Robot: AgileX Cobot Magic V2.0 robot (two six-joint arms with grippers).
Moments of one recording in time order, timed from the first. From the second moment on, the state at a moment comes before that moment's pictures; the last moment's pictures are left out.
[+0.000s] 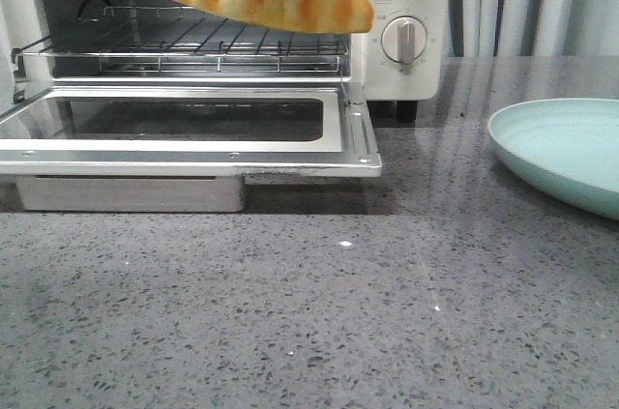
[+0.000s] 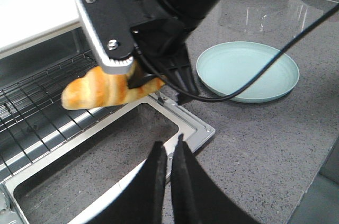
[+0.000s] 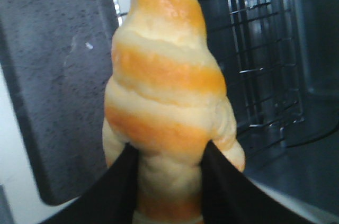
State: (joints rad) left arm -0.49 0.59 -0.85 -0.50 0.73 0.53; right arm 0.82 1.79 -1.79 -0.38 1.05 -0.44
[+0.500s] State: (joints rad) left arm -0.49 0.59 -0.85 -0.50 0.73 0.53; right arm 0.82 1.91 -1.80 -0.46 0.88 -0.52
